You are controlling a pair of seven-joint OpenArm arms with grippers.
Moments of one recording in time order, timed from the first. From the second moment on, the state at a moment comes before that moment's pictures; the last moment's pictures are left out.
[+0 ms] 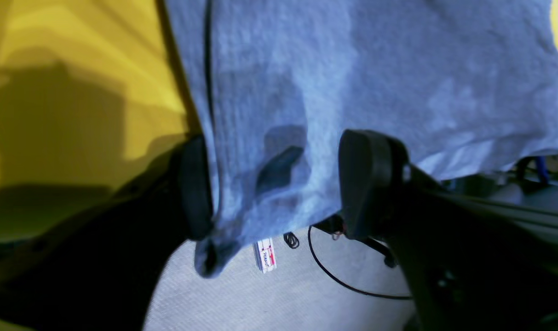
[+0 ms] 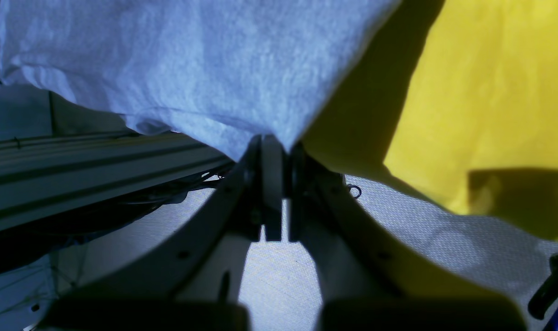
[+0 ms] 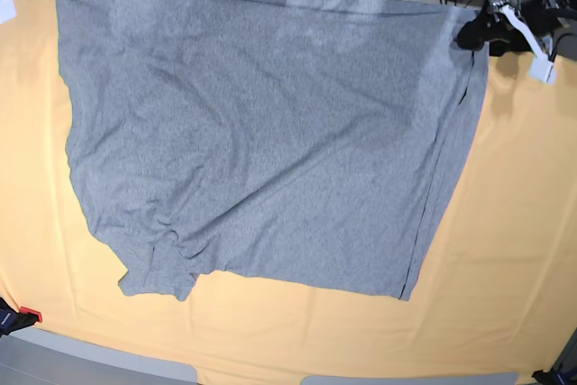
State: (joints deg) left arm 33.3 -26.3 -38.9 96.9 -75.0 -38.3 76.1; right arm -48.3 20.0 54.5 107.5 78.8 41.8 -82.2
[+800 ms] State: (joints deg) left arm 33.7 -26.9 -46.1 110.3 -87.3 -43.7 81.3; right arm -48.3 20.0 54.5 110.0 78.4 41.8 -82.2
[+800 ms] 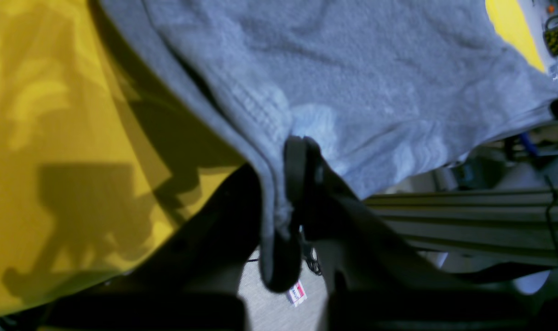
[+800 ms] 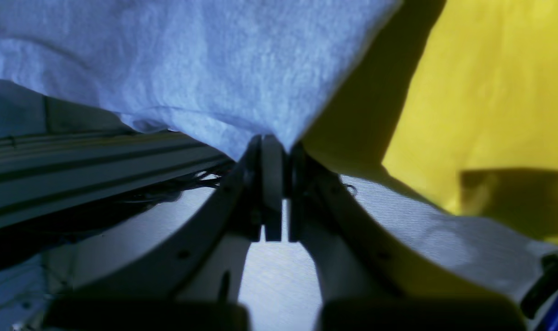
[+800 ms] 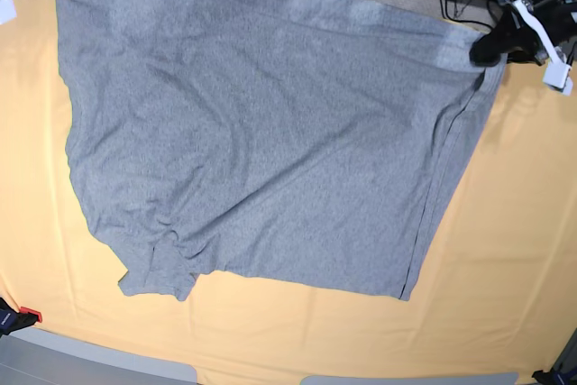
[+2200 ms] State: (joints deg) left arm 43.1 -26.8 -56.2 115.6 -87.8 -43.8 81.3; right arm -48.0 19.9 63.8 115.1 78.9 41.8 -82.6
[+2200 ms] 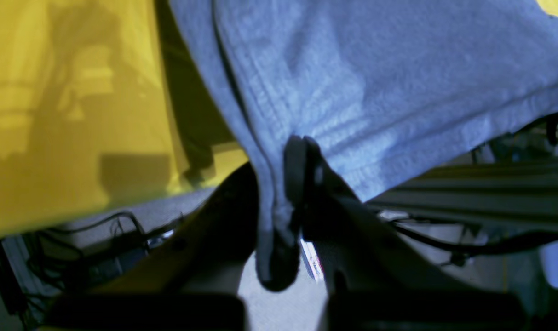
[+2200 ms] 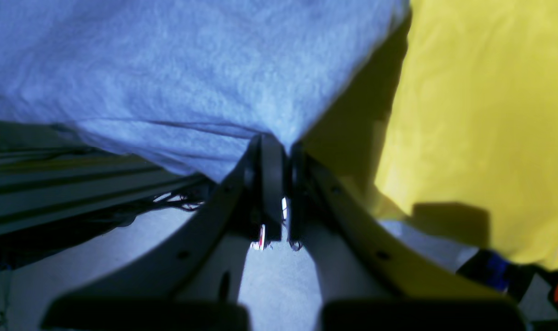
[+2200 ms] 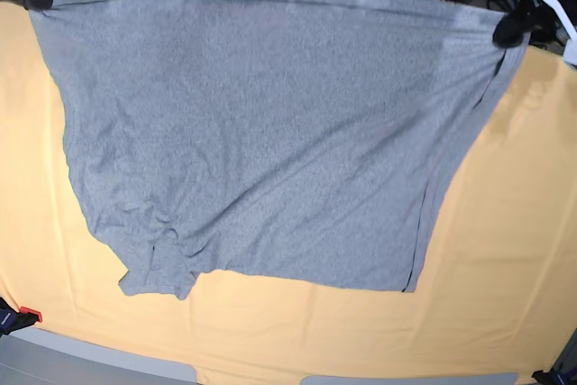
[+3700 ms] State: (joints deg) left arm 33.4 -25.7 -57.7 120.4 -87.8 -43.9 79.5; right arm -43.2 19.9 63.8 115.1 78.9 41.8 -82.5
